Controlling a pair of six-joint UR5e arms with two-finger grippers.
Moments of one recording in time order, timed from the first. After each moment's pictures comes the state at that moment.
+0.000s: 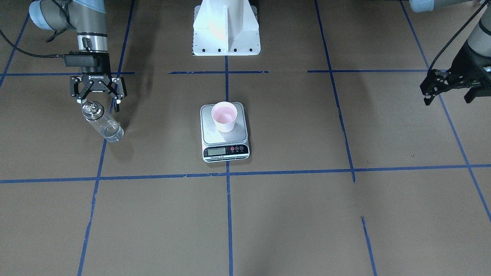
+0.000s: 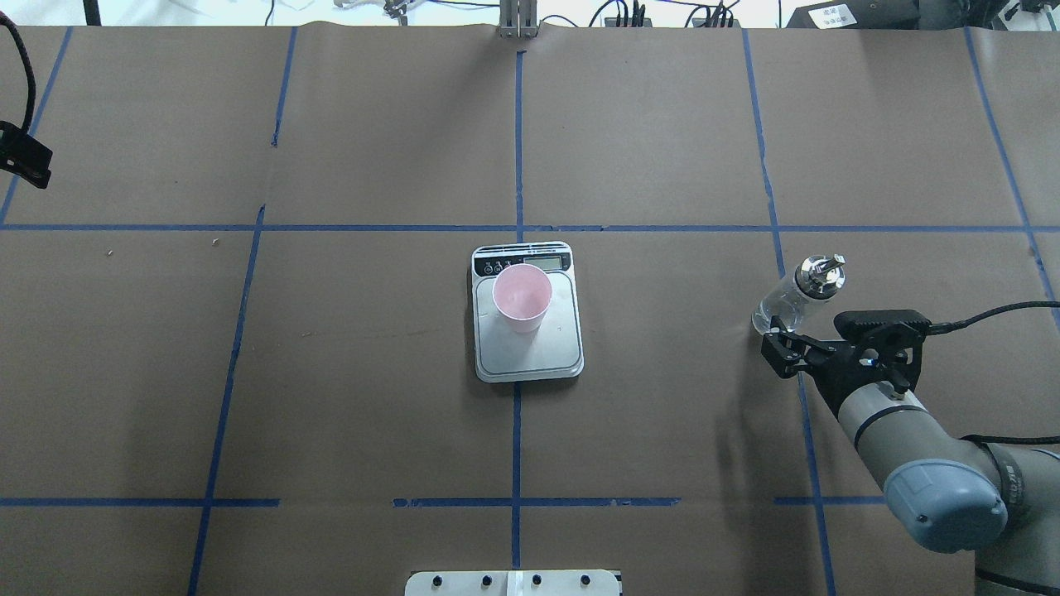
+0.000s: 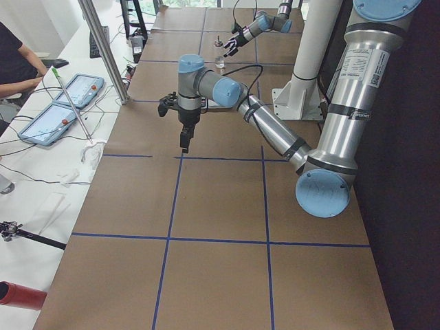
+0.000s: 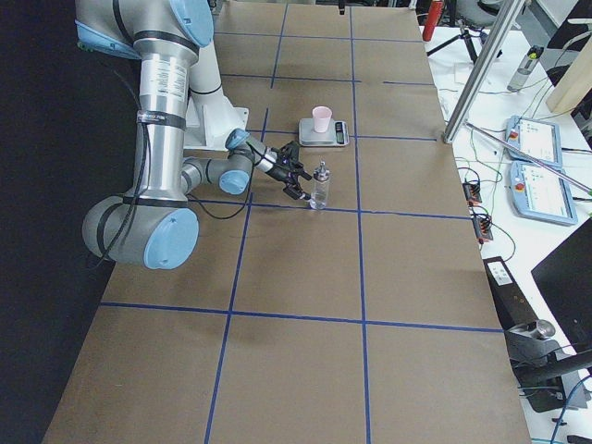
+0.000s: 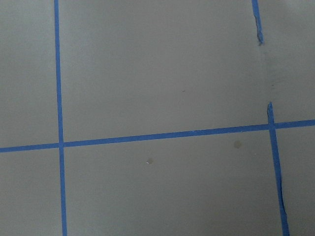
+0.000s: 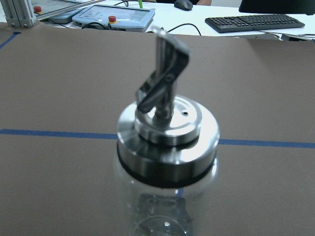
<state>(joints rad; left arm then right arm) -1.17 -1.79 -2.06 -1.27 -2.06 -0.47 0.24 -1.71 1.98 -0.97 0.86 1.35</state>
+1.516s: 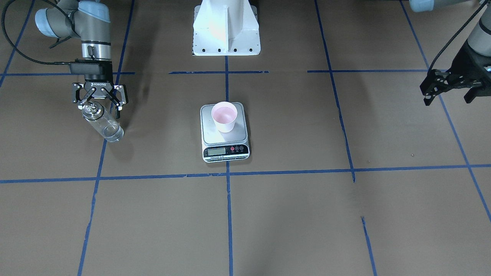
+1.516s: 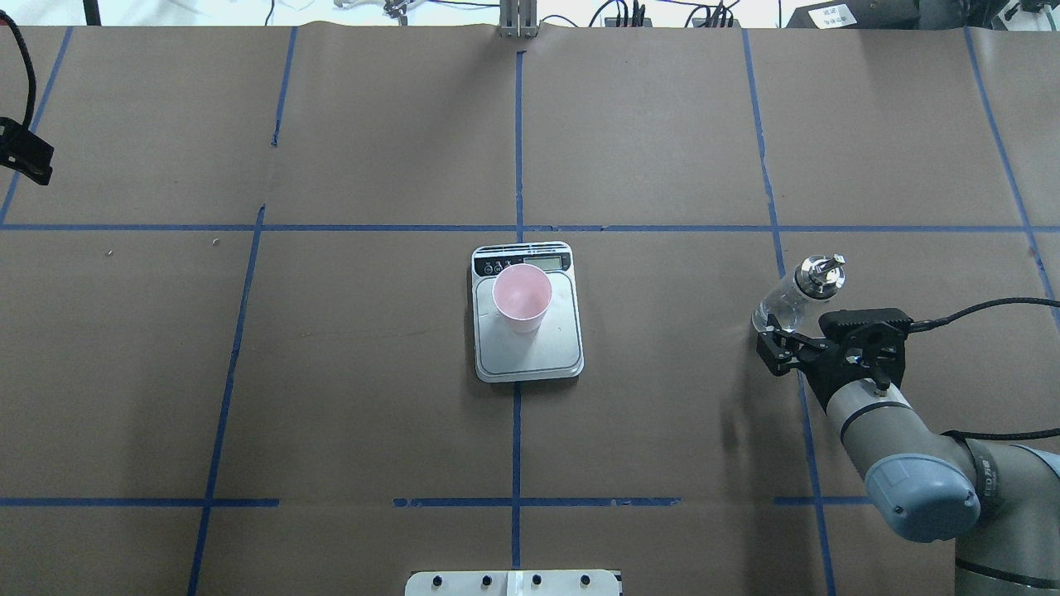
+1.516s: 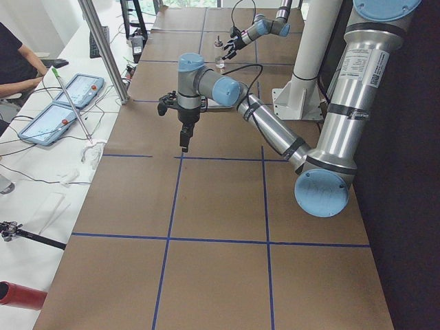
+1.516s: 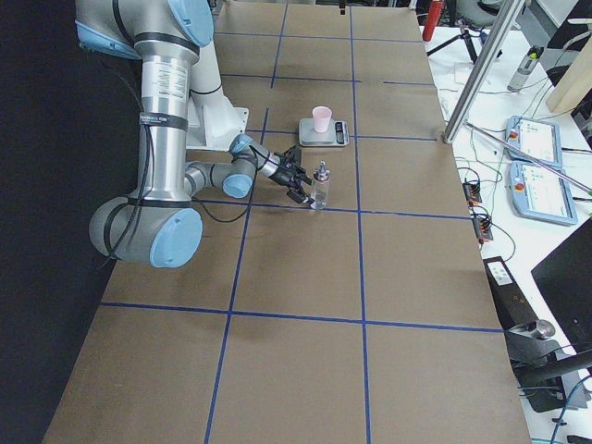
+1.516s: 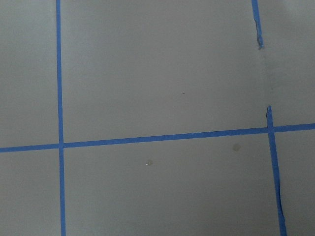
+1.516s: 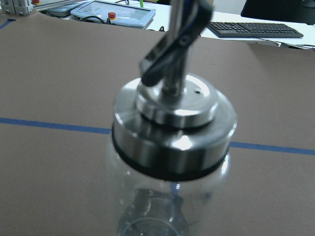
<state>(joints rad) -1.17 -1.79 -2.06 -1.27 -2.06 -0.48 0.25 -1.69 1.92 -0.97 0.85 1.30</state>
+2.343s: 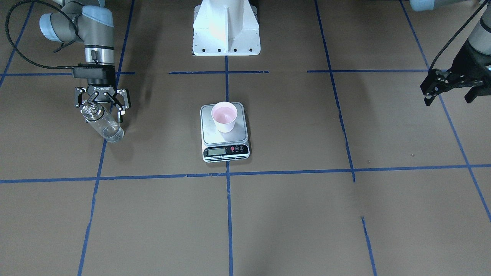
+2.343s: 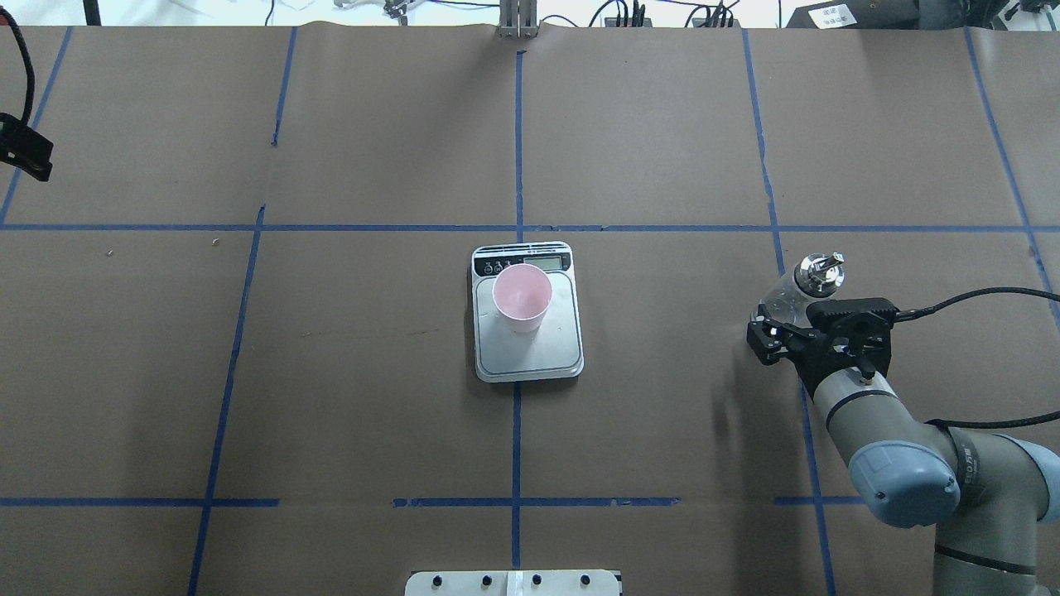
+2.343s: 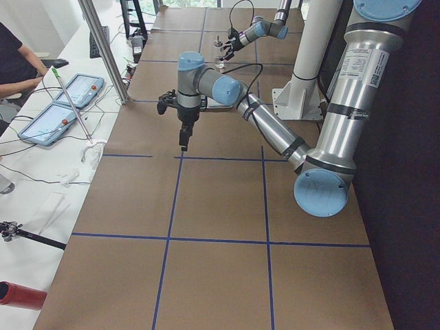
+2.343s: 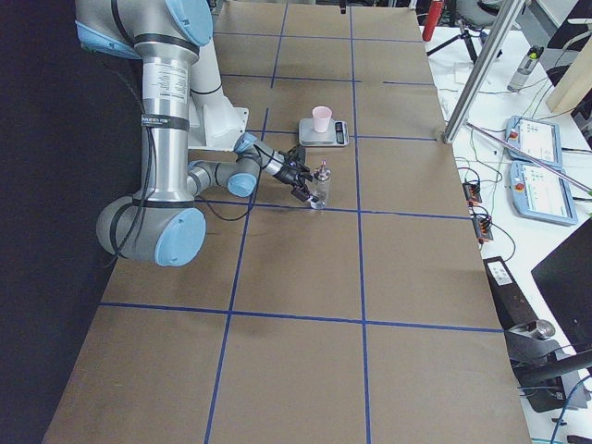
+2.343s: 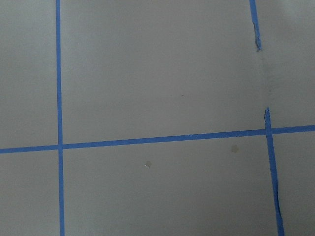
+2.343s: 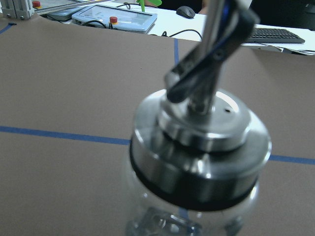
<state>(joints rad) -1.17 -1.80 -2.06 -1.27 -2.06 -0.48 0.27 -1.64 1.89 -0.97 0.85 1.28</state>
